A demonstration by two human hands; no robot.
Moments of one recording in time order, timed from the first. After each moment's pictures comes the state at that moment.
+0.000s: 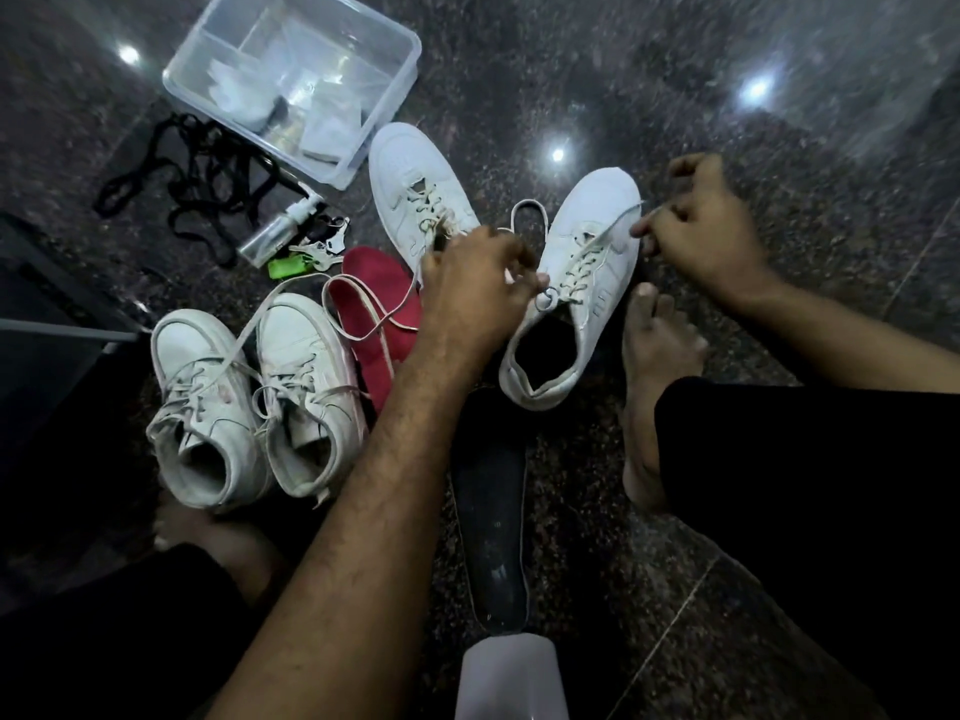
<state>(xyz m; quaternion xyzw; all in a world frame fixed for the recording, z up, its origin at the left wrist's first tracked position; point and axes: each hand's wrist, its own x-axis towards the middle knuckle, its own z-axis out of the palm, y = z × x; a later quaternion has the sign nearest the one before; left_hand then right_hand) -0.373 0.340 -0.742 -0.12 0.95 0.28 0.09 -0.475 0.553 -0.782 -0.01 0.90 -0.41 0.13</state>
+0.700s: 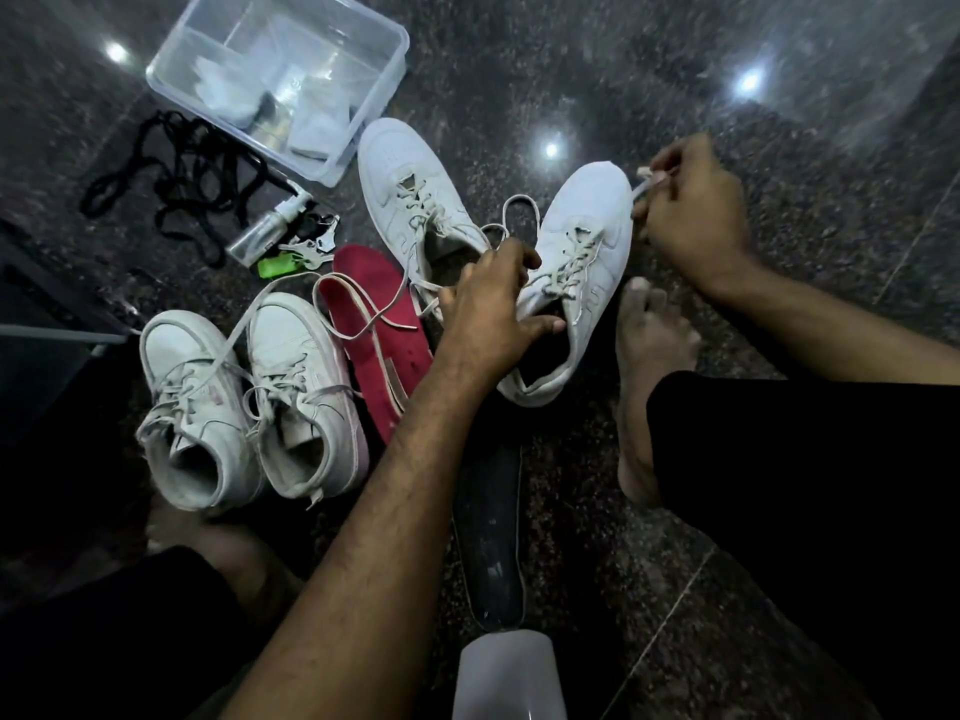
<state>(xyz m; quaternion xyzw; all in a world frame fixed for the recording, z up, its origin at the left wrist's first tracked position) -0.357 0.358 -0.767 -0.12 0.92 0.36 0.12 -0.478 0.540 -0.778 -0.02 0.94 -0.35 0.03</state>
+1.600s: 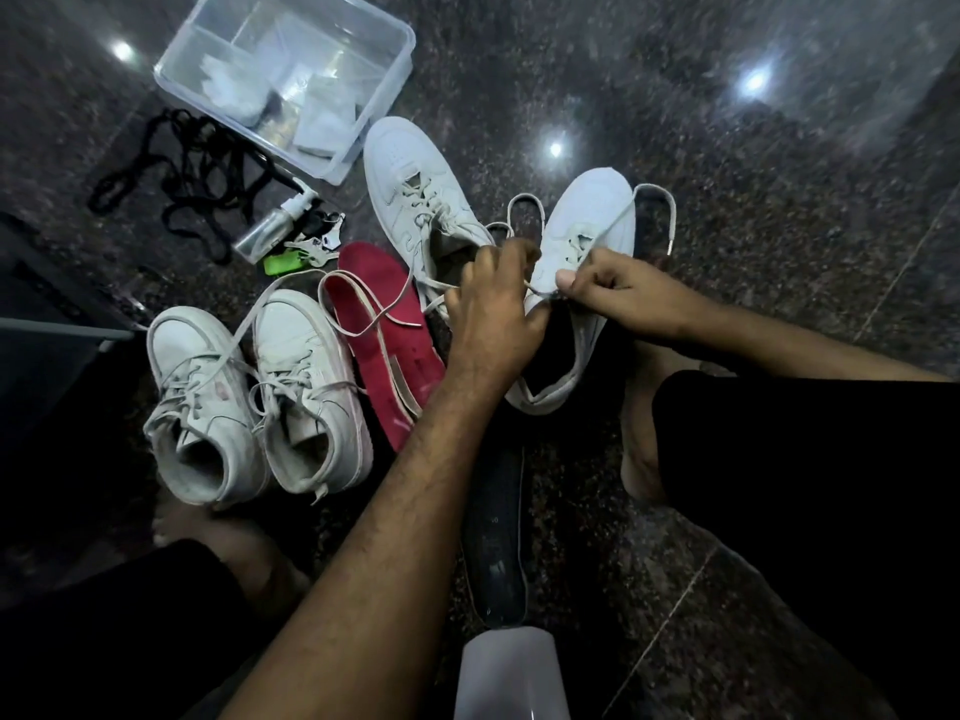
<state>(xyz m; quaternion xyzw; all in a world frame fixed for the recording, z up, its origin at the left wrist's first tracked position) -0.353 0.368 -0.783 -0.14 0.93 0.33 0.05 -0.424 0.525 -0.773 -0.20 0.80 -0.44 0.35</state>
